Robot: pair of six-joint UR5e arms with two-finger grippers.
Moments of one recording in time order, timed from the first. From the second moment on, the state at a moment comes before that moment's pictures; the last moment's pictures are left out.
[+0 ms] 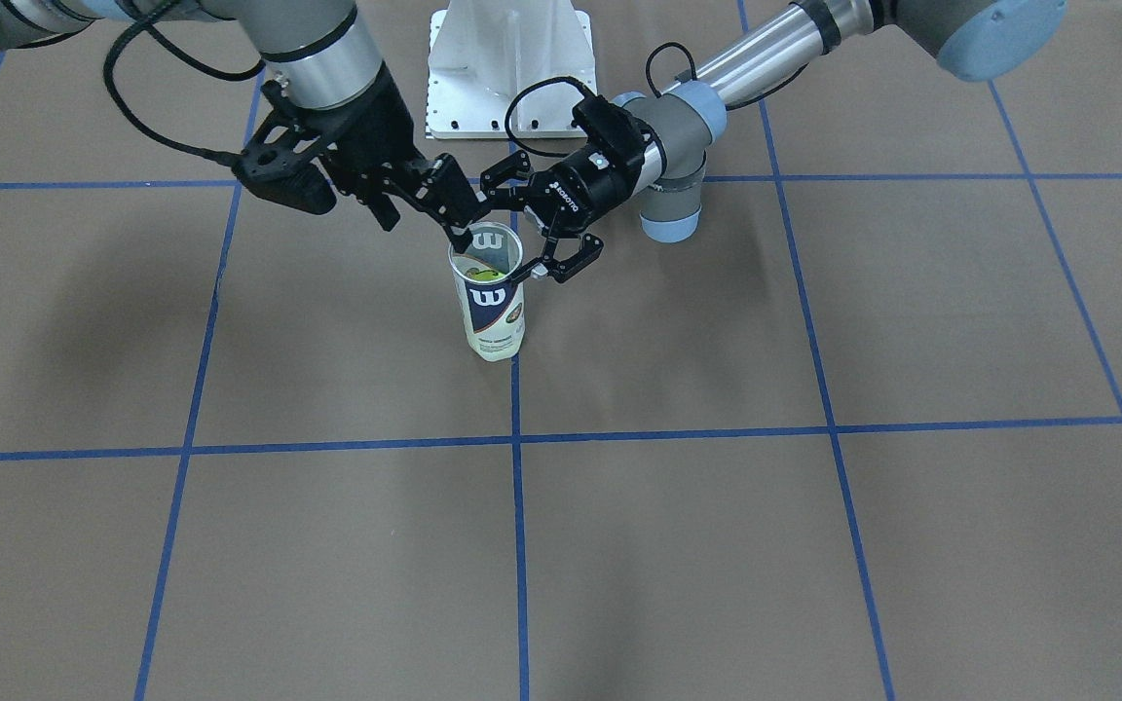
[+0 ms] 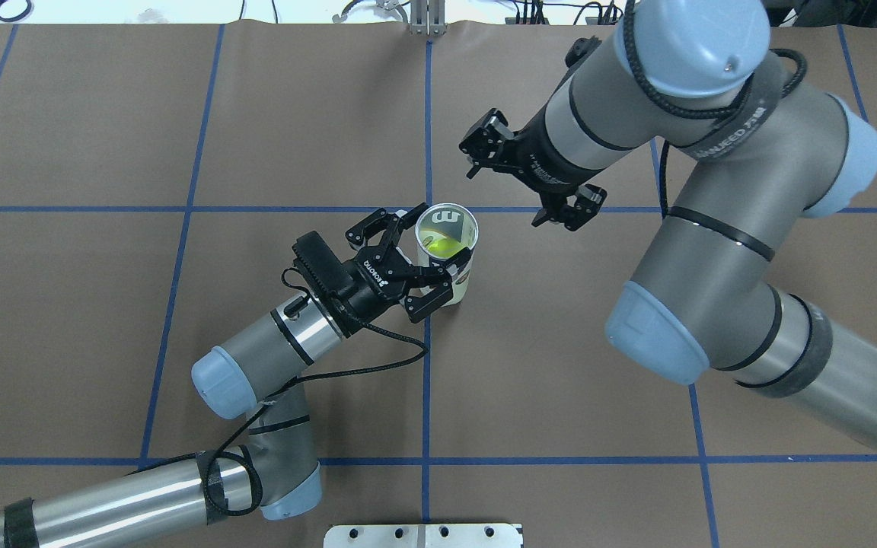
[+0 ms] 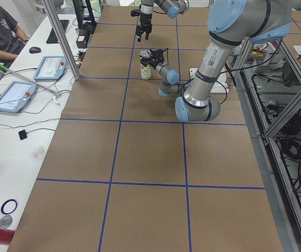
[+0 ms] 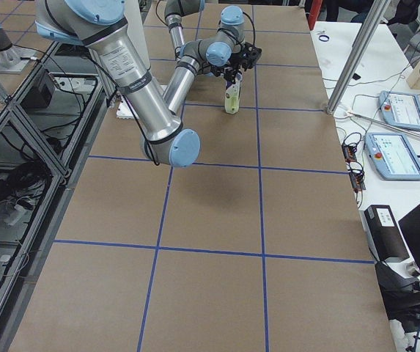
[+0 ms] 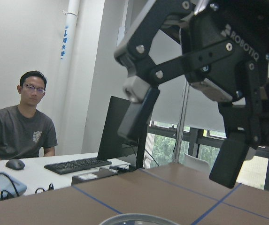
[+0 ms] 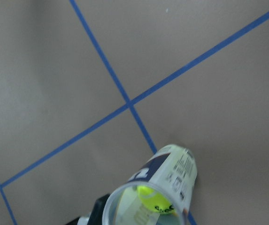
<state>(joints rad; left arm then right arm) -0.32 -2.27 -1.16 -3.54 -1.15 -0.37 0.75 -0.95 1.95 -1.62 2.03 1.69</state>
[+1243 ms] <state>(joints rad) -0.43 -1.91 -1.51 -3.44 -1.06 -0.39 1.05 -1.37 1.93 -1.61 2.07 0.92</state>
